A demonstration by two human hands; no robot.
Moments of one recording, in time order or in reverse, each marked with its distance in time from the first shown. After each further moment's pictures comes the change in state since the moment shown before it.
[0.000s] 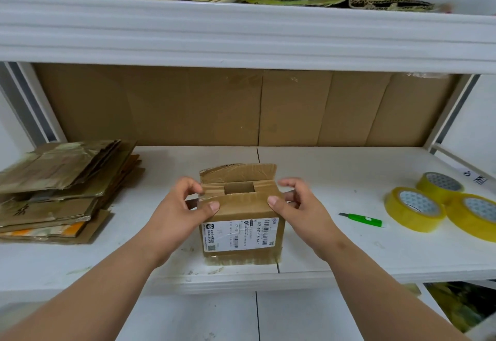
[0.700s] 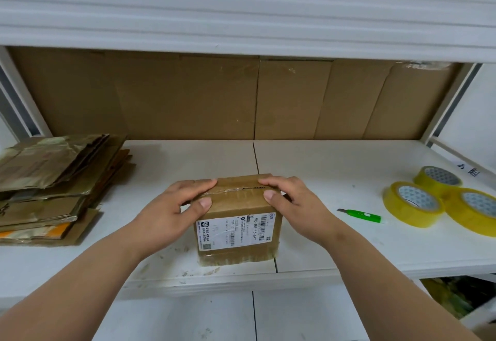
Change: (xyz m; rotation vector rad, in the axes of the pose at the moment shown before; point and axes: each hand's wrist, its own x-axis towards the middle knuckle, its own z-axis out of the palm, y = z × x) left_hand 0.020 -0.016 -0.019 0.402 -0.214 0.217; right_hand 0.020 0.003 -0.007 -0.285 -0.127 -0.089
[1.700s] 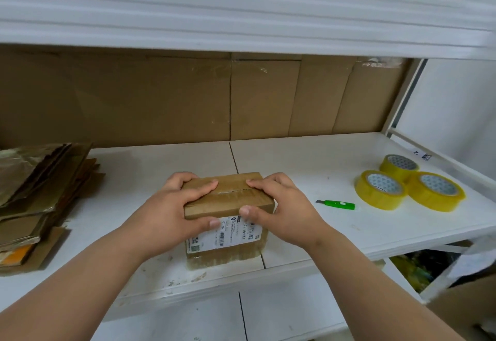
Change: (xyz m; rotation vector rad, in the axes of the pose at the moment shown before) left_hand 0.022 0.008 0.010 0.163 -0.097 0.149; right_hand -0.019 -0.004 0.006 -0.214 0.149 -0.062
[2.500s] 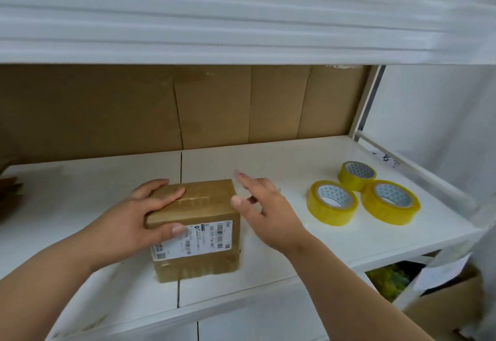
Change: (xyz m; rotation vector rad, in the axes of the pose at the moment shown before) left_hand 0.075 0.063 0.049 0.095 -0.116 -0.038; right_hand 0.011 0.105 -0.080 0.017 0.041 0.022
